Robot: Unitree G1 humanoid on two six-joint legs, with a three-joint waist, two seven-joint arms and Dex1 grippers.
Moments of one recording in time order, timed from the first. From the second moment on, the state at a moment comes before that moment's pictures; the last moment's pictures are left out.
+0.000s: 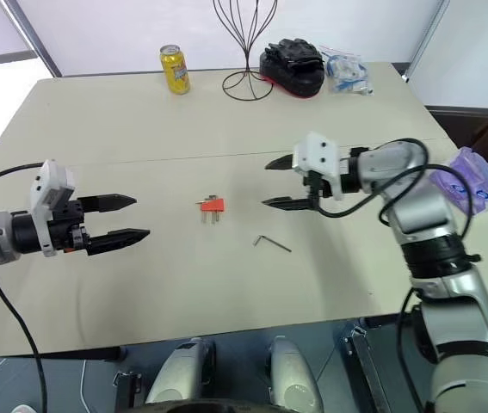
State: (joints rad) left arm -0.17 0.93 0.29 -0.37 -0.76 0.76 -0.95; right arm -0.79 -0.61 0.23 0.15 0.20 0.21 1.26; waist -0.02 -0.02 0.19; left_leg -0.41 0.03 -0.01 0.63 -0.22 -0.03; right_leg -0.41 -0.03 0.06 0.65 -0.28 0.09
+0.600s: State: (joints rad) left arm -0.01 0.89 0.41 -0.58 -0.84 0.82 -0.78; right arm -1.14 -0.23 0.40 1.11 -0.13 -0.36 1.12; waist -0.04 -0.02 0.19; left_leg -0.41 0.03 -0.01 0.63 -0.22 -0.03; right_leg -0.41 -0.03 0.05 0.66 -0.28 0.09
